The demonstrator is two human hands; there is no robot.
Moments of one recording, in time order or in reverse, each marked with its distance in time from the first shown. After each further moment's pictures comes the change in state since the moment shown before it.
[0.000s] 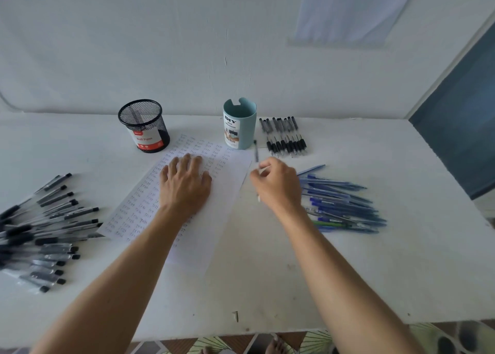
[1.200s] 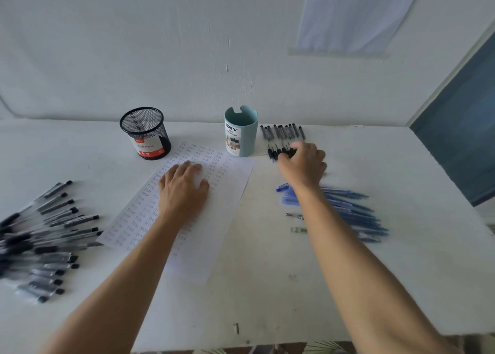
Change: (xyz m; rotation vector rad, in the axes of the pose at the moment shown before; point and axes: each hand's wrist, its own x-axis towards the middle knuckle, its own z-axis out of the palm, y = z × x) left_hand 0.001 0.002 -0.011 -0.208 0.002 -0.076; right_hand 0.072 0.022 -0.020 -0.145 0.124 0.138
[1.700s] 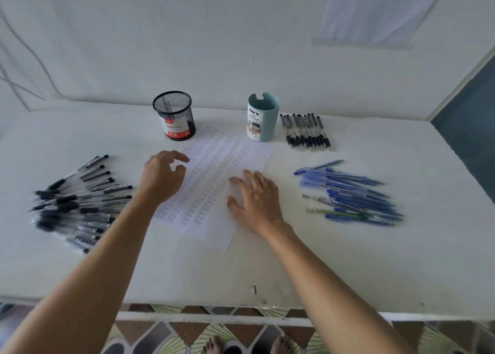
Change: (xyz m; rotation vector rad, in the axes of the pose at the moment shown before) left_hand -0.035 -0.048 -0.072 -0.173 0.062 -0.099; right_hand -0.146 -0.022 0.057 -0.177 -0.345 -0.600
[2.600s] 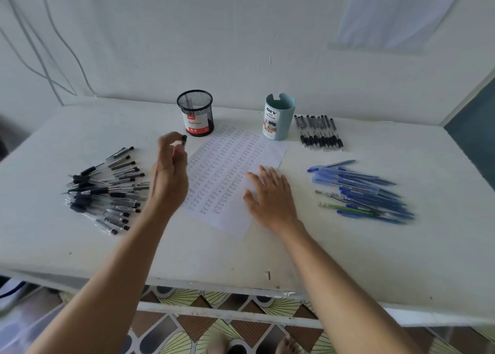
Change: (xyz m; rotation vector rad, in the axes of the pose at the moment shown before) left_hand -0.053 0.001 -0.023 -0.409 0.295 0.314; right_hand -0.008 -0.003 0.007 -0.032 -0.013 0.013
